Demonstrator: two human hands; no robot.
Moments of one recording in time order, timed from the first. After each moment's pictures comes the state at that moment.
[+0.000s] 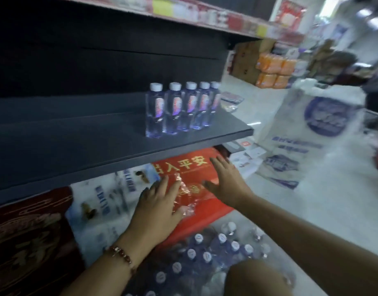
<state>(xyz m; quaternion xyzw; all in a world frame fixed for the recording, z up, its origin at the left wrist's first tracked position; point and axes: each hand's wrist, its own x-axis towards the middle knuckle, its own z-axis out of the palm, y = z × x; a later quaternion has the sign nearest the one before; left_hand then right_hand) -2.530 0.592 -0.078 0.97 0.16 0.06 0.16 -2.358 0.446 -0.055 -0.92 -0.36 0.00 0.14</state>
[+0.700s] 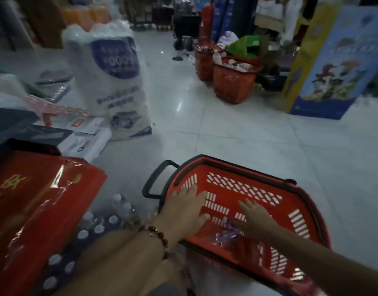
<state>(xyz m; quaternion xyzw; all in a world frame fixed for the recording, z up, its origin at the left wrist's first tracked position) -2.461 0.103 -0.096 0.92 -0.38 -0.11 0.02 -2.525 -0.139 -0.212 -0.97 0.15 0.20 0.06</state>
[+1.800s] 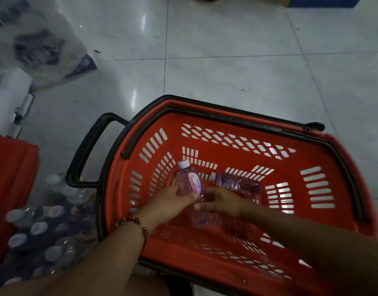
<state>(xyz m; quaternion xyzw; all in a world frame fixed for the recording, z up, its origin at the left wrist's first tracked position) -2.396 0.040 -0.287 0.81 -0.12 -0.49 0.29 -2.491 -0.136 -0.354 -0.73 0.14 0.28 0.61</state>
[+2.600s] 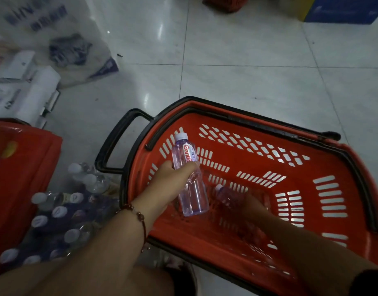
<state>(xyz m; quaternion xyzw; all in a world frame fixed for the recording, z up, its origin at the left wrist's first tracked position) -2.389 0.050 -0.228 0.77 0.05 -0.38 0.51 -2.522 -0.145 -0.367 -0.78 0.36 0.27 0.43</state>
